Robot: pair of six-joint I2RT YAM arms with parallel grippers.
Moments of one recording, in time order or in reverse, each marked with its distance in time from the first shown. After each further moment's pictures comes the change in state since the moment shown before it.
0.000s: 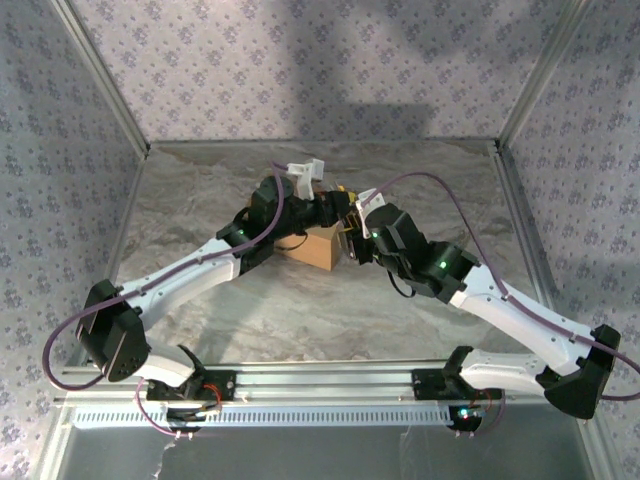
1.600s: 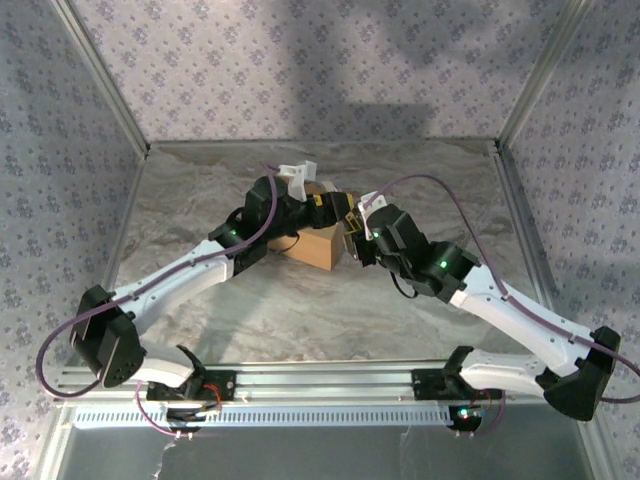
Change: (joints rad) left arm 0.025 -0.035 -0.016 -0.067 -0.010 0.033; right arm -0.018 0.001 -0.013 -0.041 -0.008 0.003
